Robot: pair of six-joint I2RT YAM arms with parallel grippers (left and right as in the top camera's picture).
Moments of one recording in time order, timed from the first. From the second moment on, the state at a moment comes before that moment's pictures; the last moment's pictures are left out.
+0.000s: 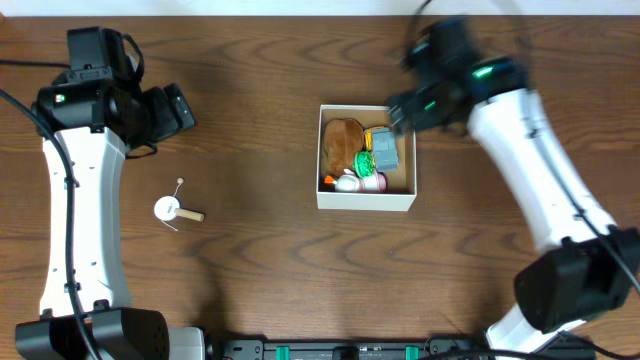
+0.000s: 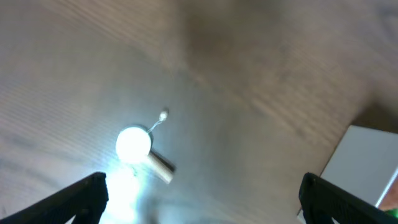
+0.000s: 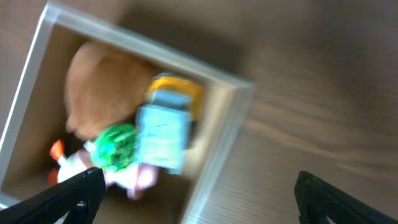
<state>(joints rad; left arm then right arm) 0.14 1.57 1.61 -1.21 0.02 -0.34 0.25 1.80 1.73 -1.08 -0.05 0.03</state>
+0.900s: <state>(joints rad) 0.17 1.57 1.02 -0.90 0.00 -0.99 -0.11 1.79 1.83 -1.21 -0.05 0.10</state>
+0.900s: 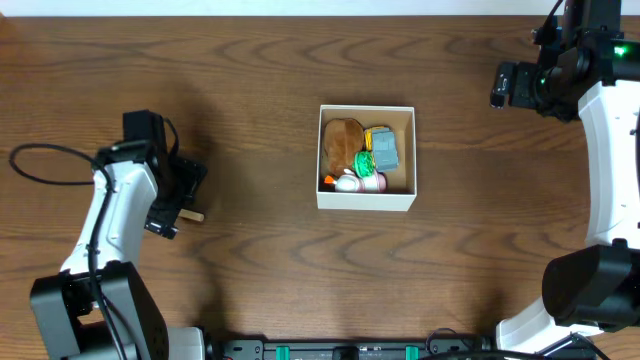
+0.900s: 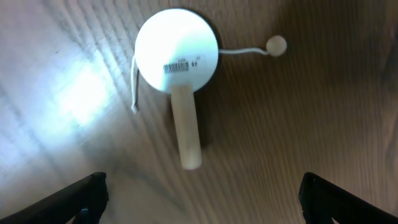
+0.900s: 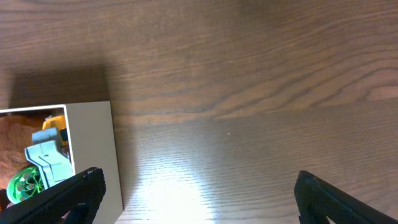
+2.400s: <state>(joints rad) 0.23 1.71 0.92 -0.73 -0.01 -0.99 -0.11 1.79 1.83 -1.22 -0.05 0.10</state>
